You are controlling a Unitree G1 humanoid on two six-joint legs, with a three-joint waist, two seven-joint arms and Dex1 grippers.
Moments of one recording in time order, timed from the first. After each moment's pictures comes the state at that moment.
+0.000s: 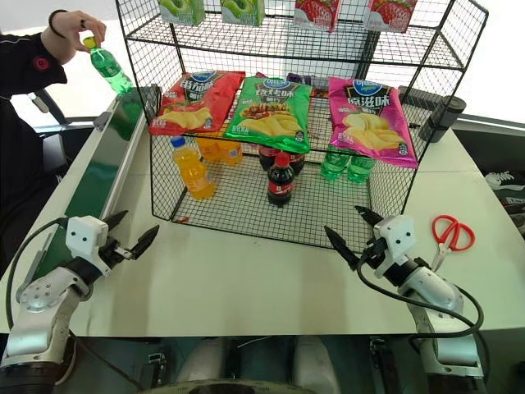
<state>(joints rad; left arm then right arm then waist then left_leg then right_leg) 0.11 0.50 0.31 -0.05 -0.33 0.05 -0.56 0.14 -0.46 -0.18 -0.22 0.37 0.05 0.68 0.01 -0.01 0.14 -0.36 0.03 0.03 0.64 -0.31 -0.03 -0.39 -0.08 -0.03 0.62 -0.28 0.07</state>
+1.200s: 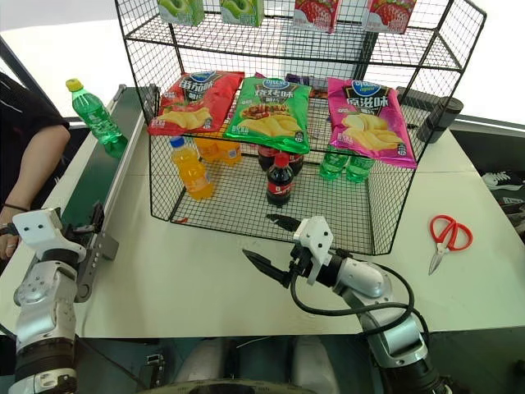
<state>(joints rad) -0.07 0.38 0.48 0.19 -0.31 -0.03 -0.21 0.02 -0.41 0.19 -0.40 0.37 0.21 0.73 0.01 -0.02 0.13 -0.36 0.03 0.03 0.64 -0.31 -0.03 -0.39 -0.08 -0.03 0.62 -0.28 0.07</state>
